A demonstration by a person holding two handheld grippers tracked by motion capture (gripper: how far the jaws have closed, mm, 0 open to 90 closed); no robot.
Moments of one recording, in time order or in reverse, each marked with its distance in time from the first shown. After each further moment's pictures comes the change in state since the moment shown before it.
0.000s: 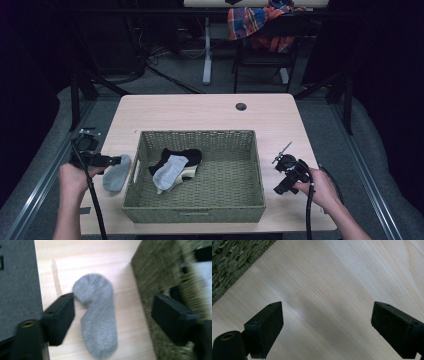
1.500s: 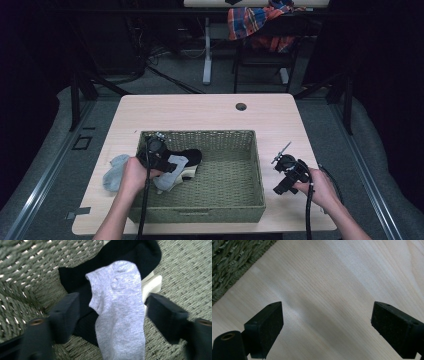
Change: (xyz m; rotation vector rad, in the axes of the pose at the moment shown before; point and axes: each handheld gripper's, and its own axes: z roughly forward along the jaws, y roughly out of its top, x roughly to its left) left arm -0.148 0.029 0.066 0.126 -0.090 0.358; right arm 0.001 0.000 0.002 -0.013 -0.001 0.005
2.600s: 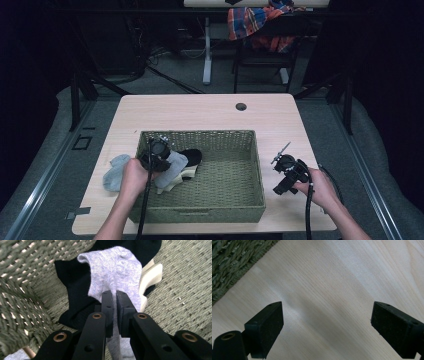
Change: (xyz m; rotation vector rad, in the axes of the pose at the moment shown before) left arm -0.009 -0.001 -0.006 0.042 0.025 0.050; right arm 0.001 0.001 -0.002 0.009 -0.004 -0.014
